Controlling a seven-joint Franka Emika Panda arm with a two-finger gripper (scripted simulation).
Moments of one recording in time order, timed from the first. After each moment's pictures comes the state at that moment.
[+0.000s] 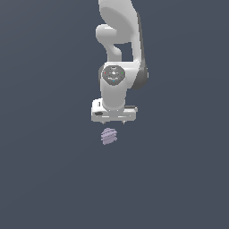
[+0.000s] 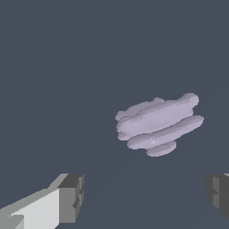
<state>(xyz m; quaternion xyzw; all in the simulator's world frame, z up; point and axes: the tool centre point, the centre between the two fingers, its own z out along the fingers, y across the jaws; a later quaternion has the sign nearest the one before) -0.026 -0.005 0.131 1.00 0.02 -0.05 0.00</state>
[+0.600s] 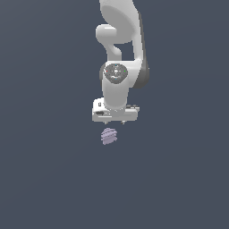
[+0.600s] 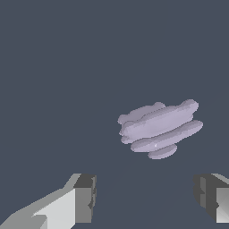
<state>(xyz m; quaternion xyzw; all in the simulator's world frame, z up) -0.022 0.000 0.136 1.00 0.02 -0.04 0.01</state>
